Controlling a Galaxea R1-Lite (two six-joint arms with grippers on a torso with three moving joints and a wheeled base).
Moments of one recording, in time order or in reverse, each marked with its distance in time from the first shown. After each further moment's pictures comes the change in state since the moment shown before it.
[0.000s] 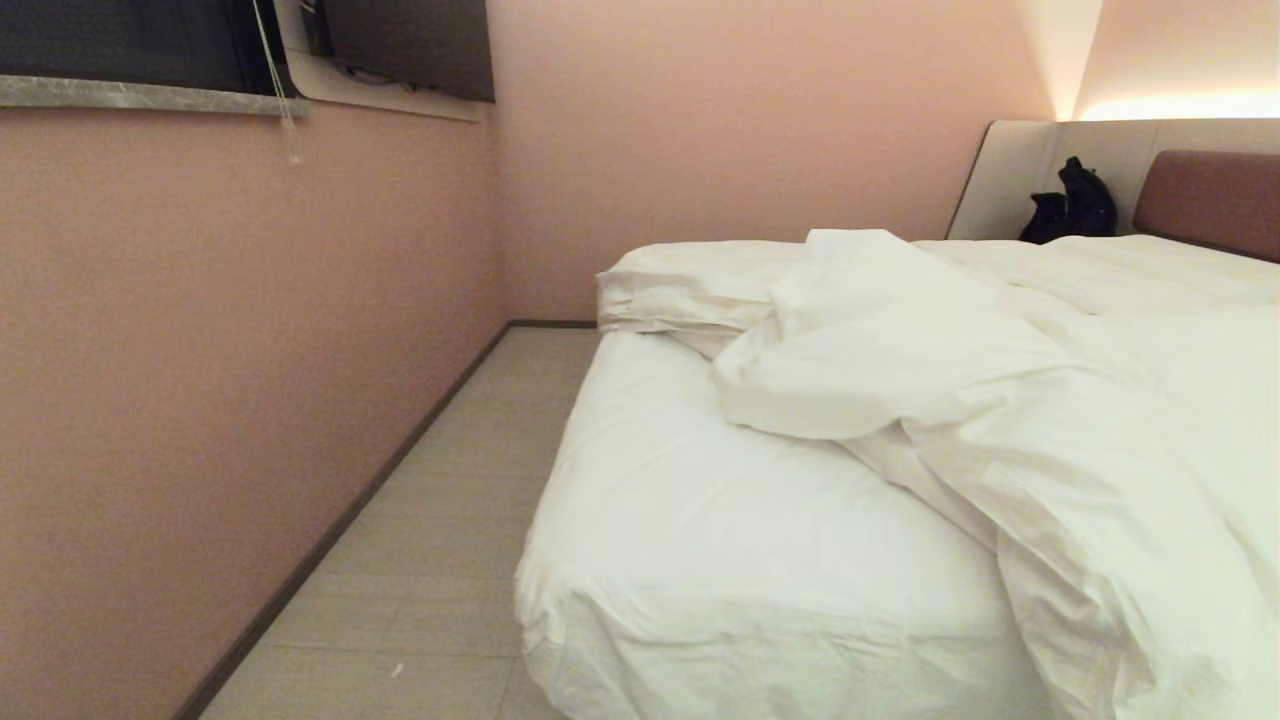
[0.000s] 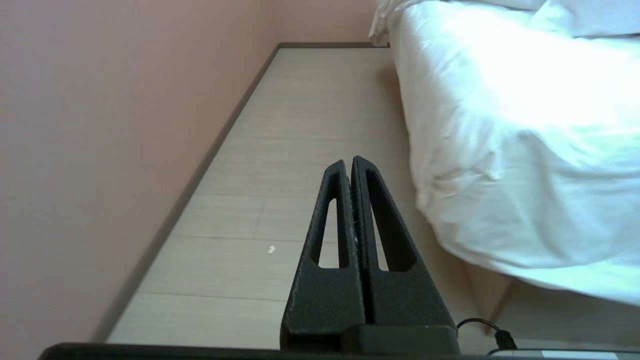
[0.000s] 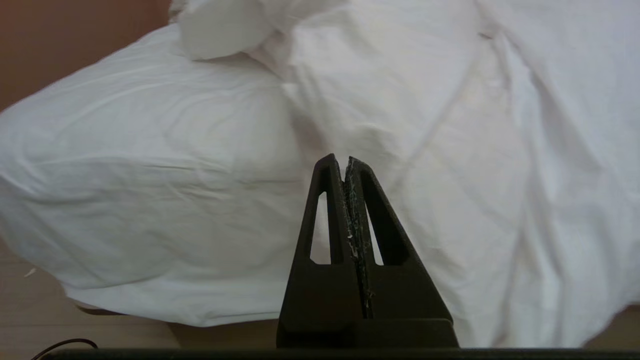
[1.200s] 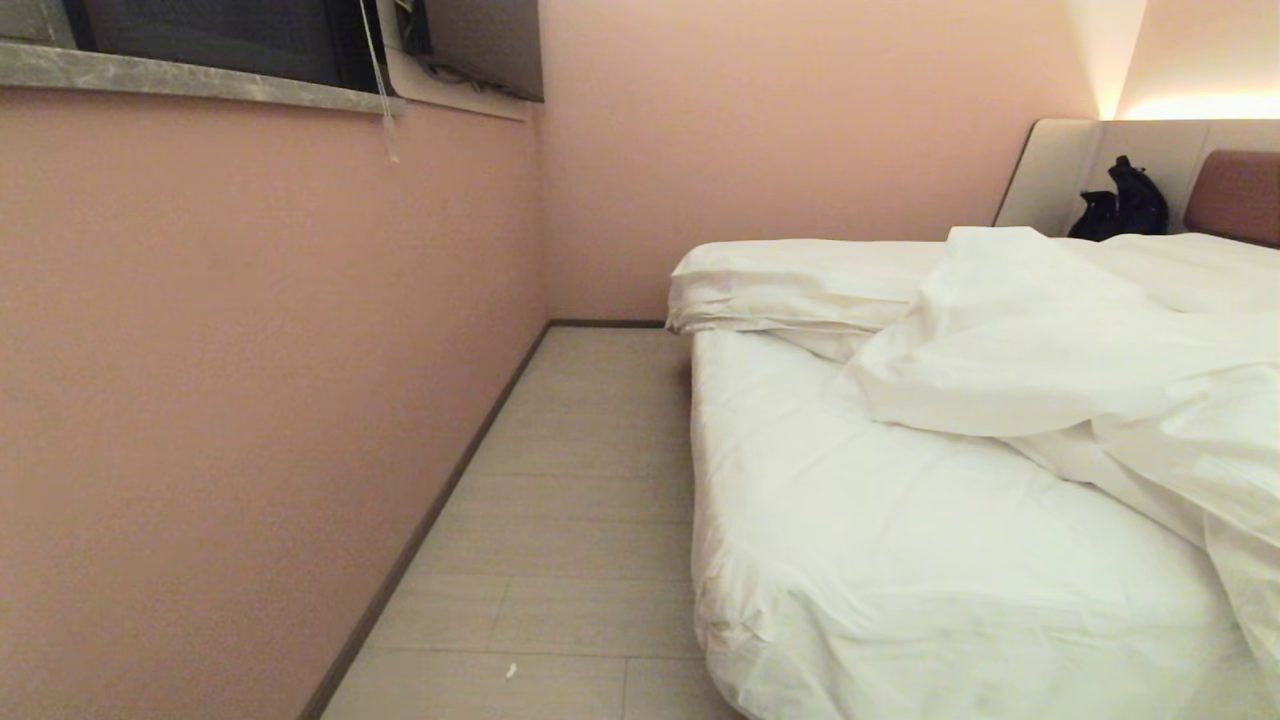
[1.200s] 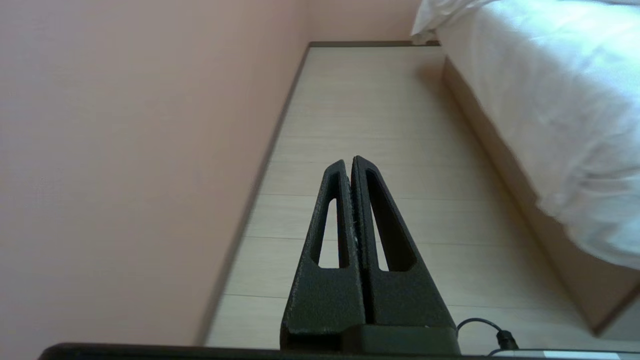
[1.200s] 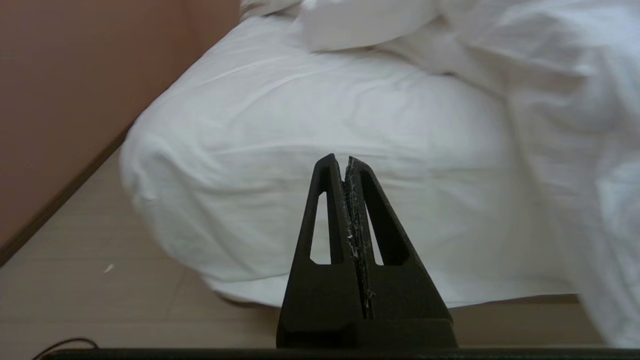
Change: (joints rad) left arm 0.000 0.000 0.000 0.001 0.000 0.003; right arm 0.000 0.000 0.000 0.000 -0.001 0.000
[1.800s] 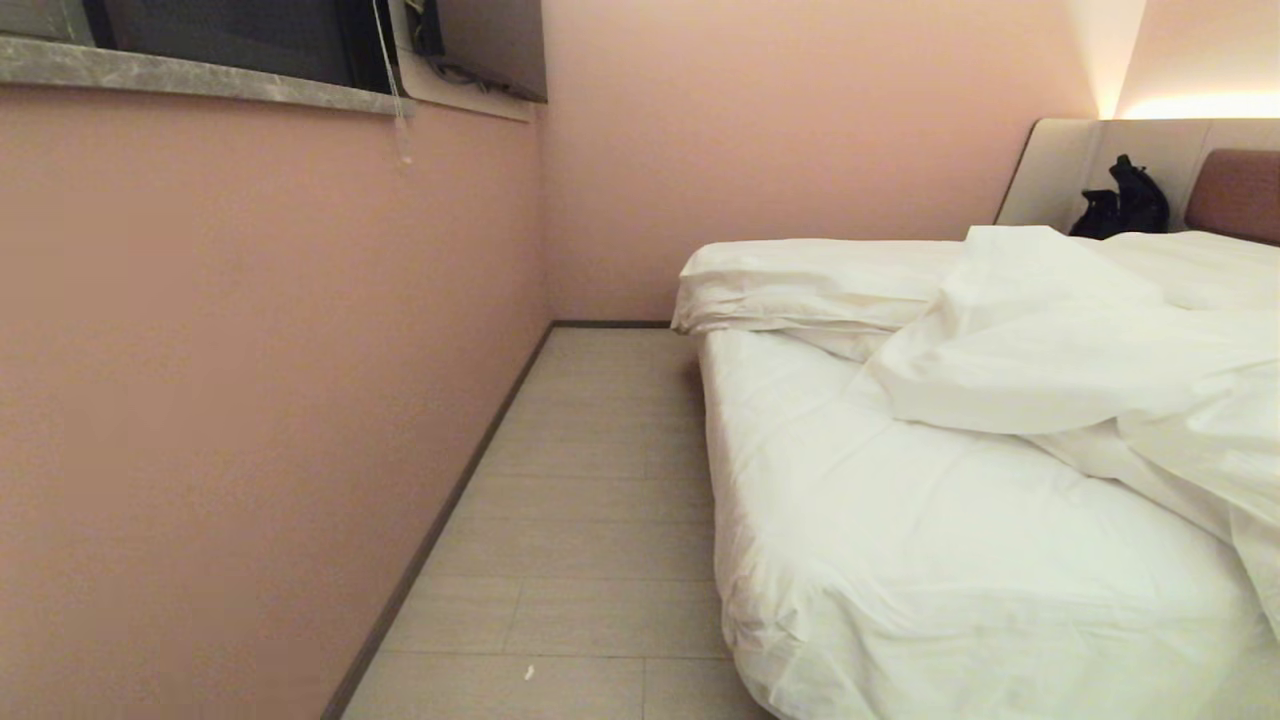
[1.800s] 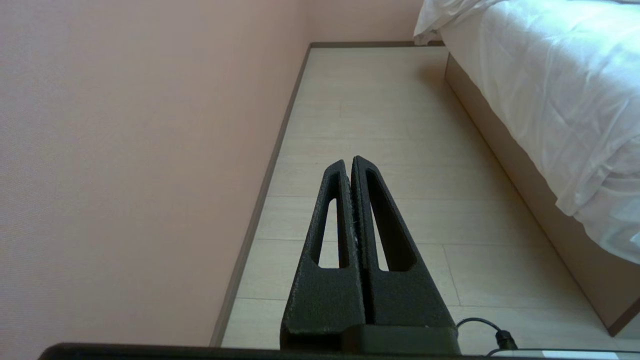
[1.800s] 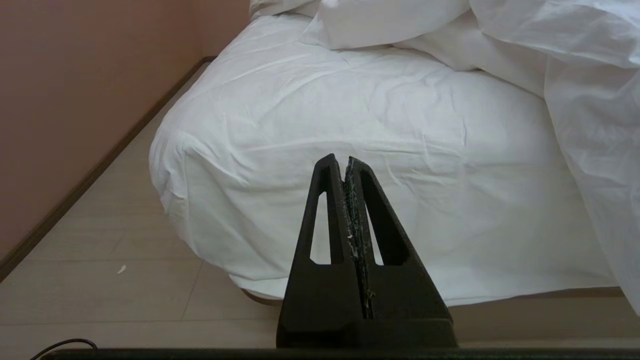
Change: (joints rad) left arm 0.000 0.000 0.000 -0.001 -0.001 0.000; right arm 0.000 0.000 0.000 0.000 0.000 0.000
